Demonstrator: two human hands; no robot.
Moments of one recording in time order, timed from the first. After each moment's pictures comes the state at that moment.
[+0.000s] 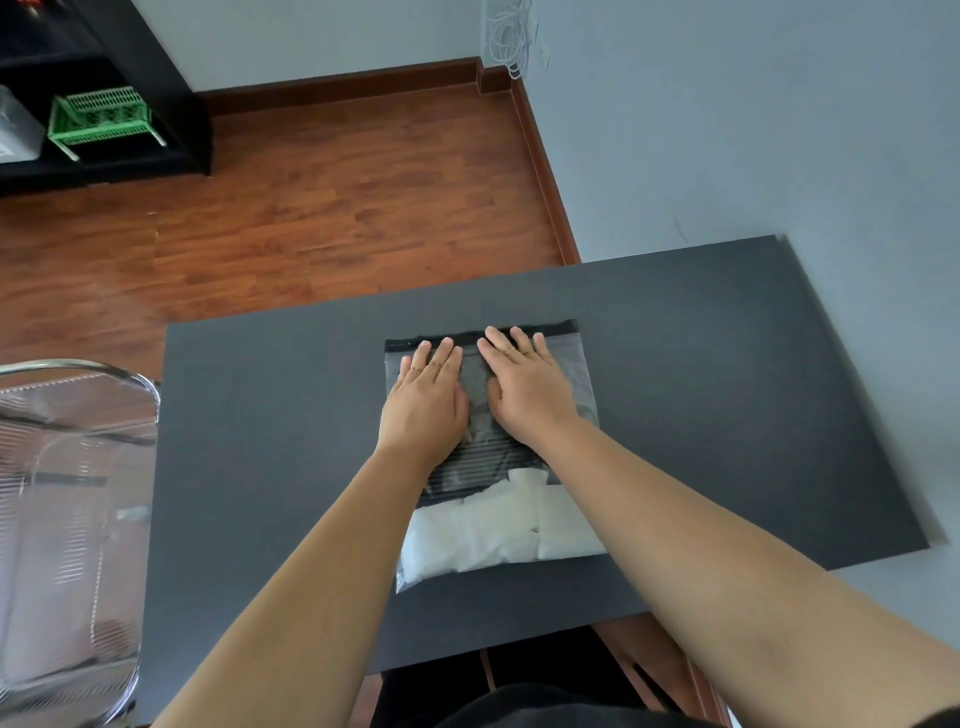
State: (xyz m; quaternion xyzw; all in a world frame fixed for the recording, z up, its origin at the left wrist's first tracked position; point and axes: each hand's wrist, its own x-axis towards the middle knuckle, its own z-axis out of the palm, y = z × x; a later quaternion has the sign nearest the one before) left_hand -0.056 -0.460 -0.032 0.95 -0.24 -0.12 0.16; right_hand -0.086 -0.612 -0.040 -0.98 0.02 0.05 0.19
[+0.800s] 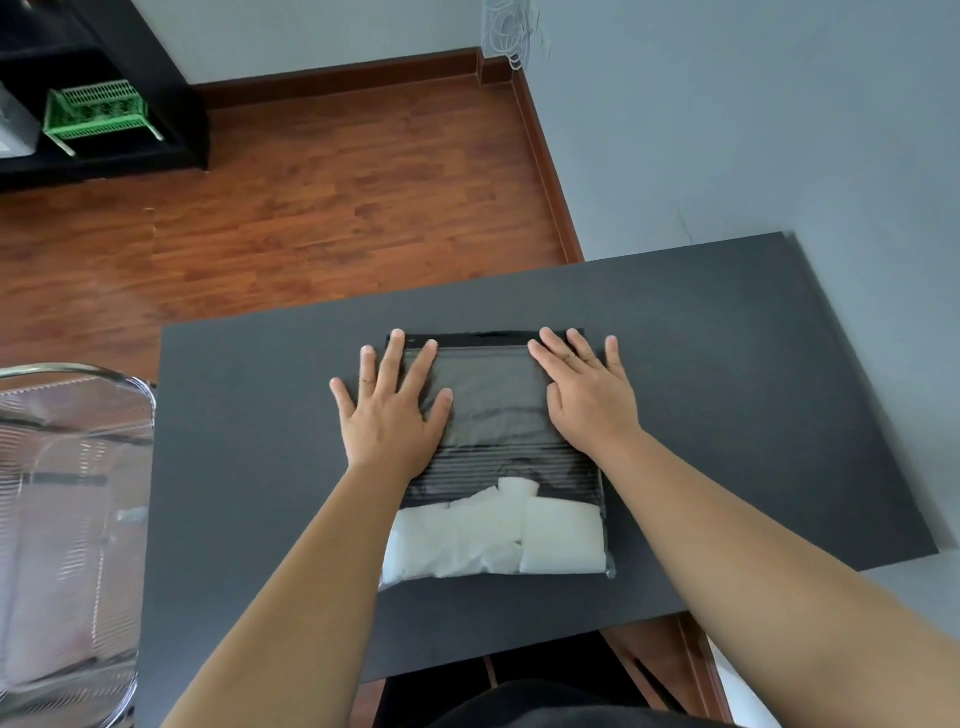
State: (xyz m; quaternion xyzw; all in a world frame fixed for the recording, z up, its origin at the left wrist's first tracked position) left_hand -0.053 -0.429 -0.052 0.98 -0.14 -0.10 0.08; right_hand -0.116 -0.665 -0.046 -0.99 0.07 0.03 0.13
